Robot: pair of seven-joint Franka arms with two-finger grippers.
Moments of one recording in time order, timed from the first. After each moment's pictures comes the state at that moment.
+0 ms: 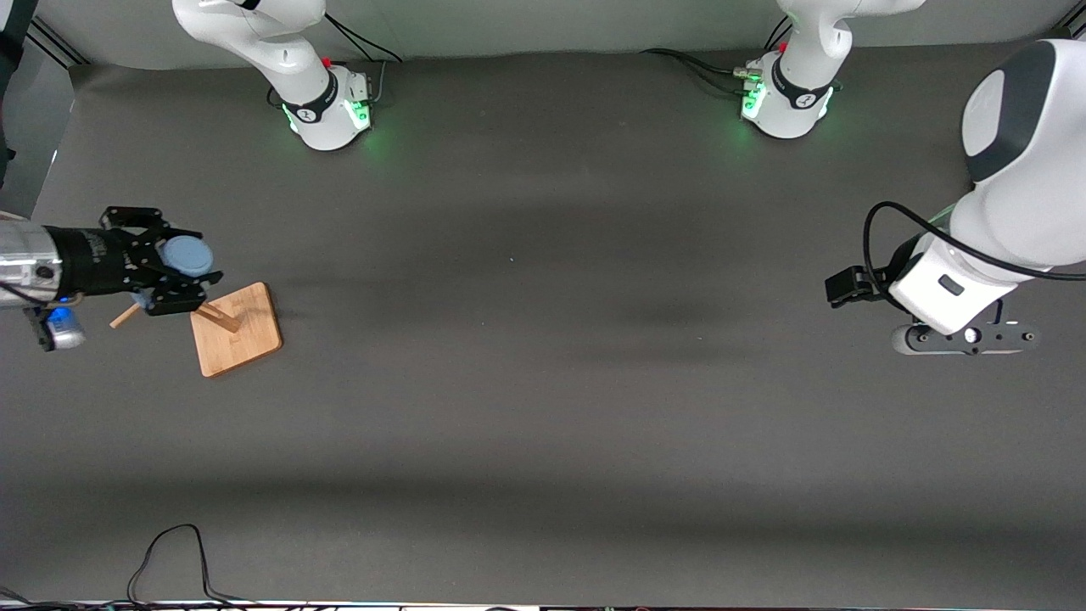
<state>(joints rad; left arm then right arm) -0.02 0.23 -0.18 -1.44 0.03 1.56 -0.22 0.17 0.34 -0.29 -1.27 0.50 1.13 1.04</state>
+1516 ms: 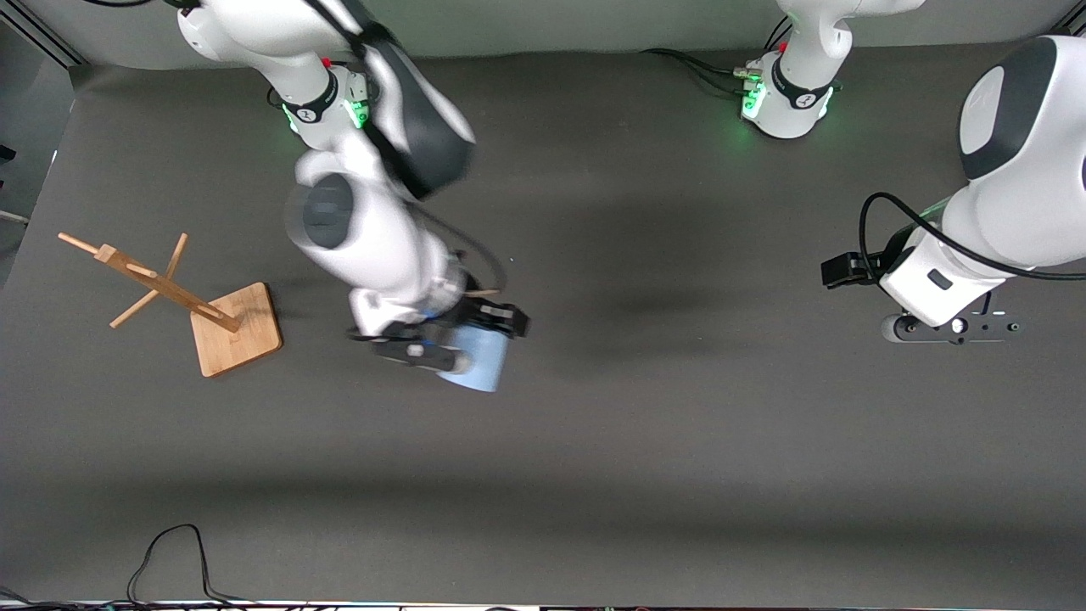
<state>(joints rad) -0.02 0.23 -0.20 -1.44 0.03 1.49 -0.22 0.80 0.60 -0.27 -1.33 0.35 2.07 0.70</state>
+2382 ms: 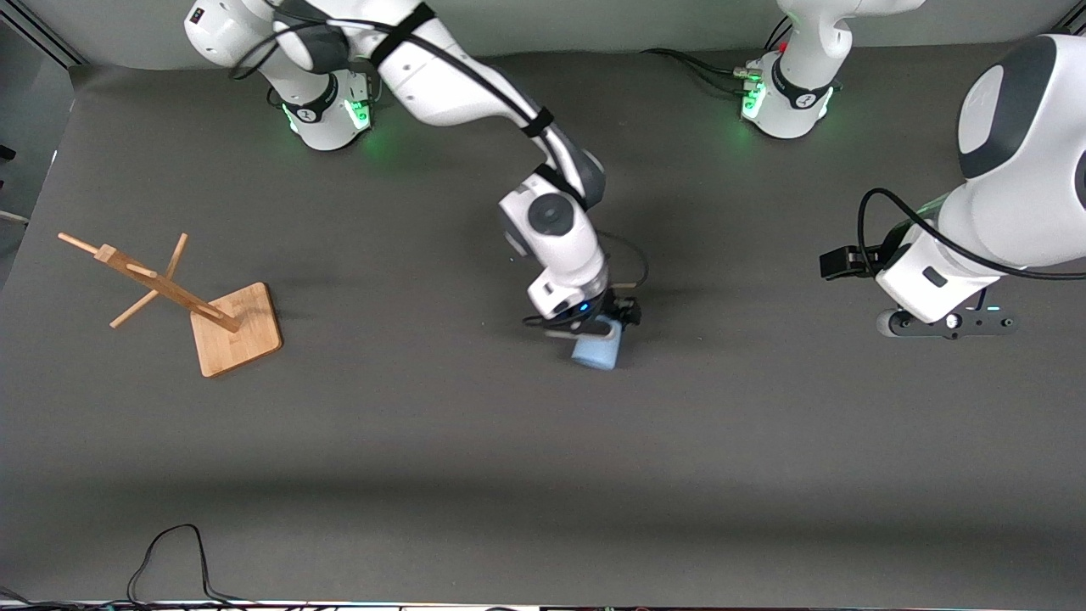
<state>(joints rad) -0.02 0.23 -0.20 -1.44 0.03 1.45 -0.22 1.05 0.96 -0.20 -1.34 0.34 2.60 0.92</state>
